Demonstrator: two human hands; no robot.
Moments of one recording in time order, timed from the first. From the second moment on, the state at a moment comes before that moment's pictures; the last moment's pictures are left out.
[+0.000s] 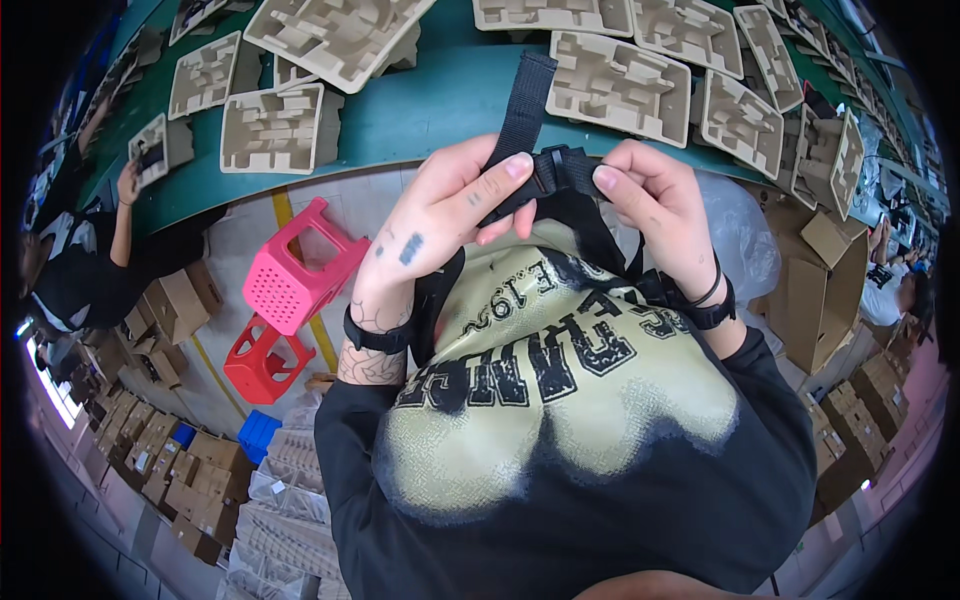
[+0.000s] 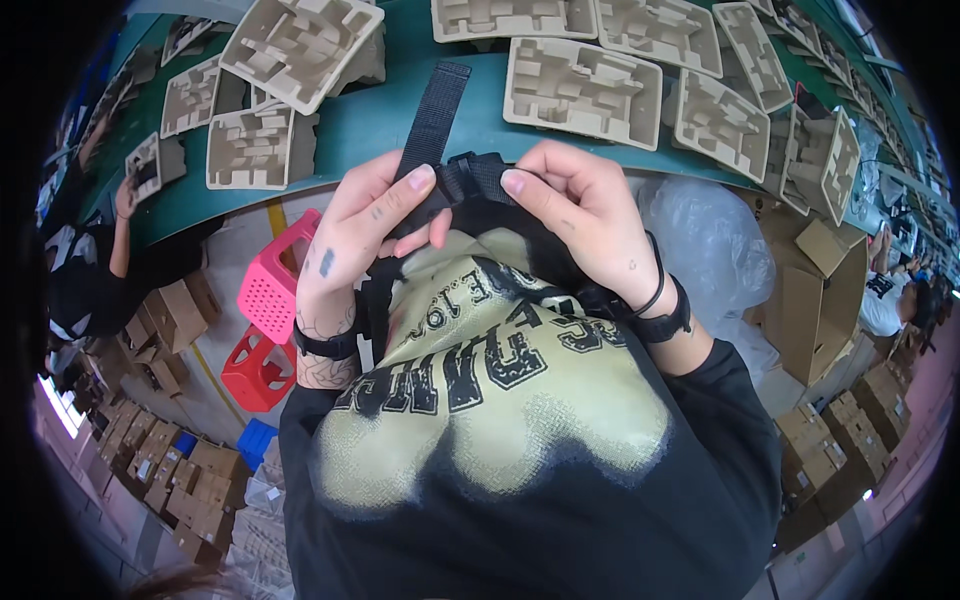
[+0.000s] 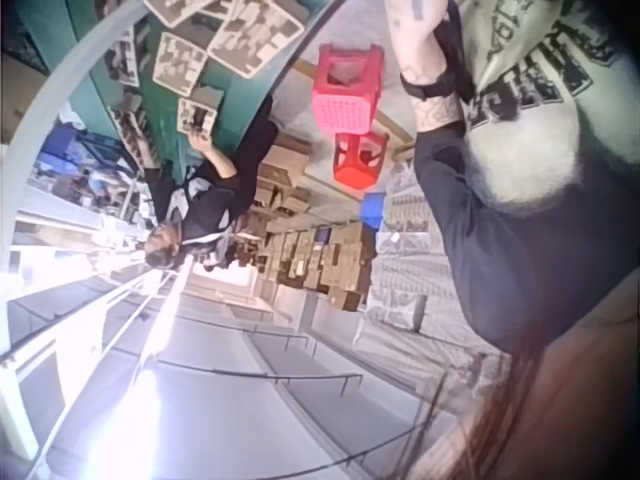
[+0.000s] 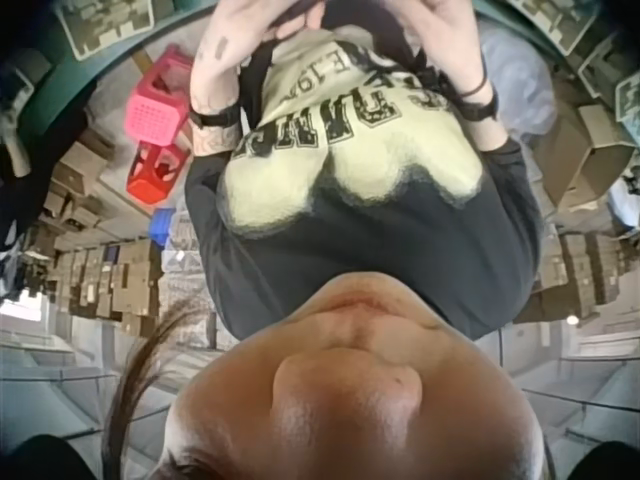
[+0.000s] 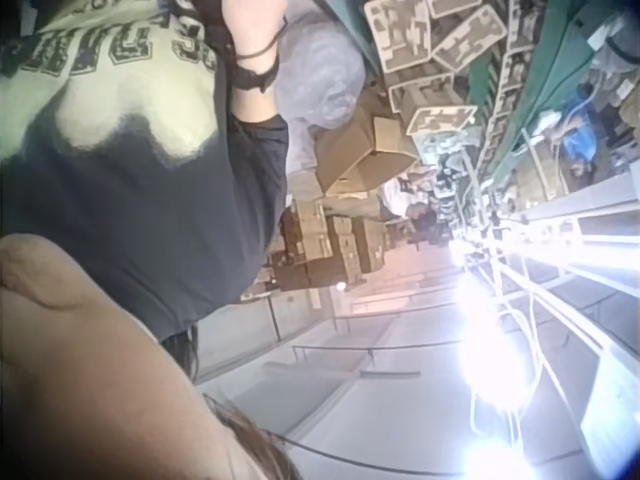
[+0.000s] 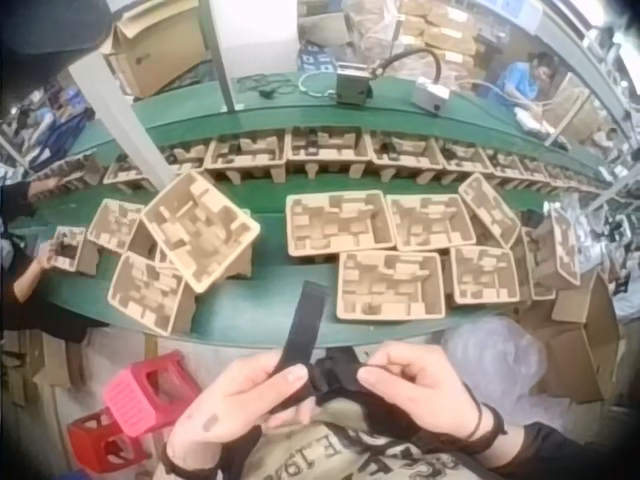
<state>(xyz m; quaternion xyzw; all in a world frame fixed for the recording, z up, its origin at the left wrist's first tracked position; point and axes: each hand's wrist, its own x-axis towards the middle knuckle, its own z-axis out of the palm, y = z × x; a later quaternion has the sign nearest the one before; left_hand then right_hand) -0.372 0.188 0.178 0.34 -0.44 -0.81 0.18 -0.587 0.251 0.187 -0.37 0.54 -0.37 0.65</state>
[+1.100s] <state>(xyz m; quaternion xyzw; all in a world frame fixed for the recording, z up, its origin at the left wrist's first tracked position) -0.390 0.219 0.180 0.39 -0.62 -0.58 0.35 -0.603 0.236 0.184 -0.45 0.44 -0.37 0.69</state>
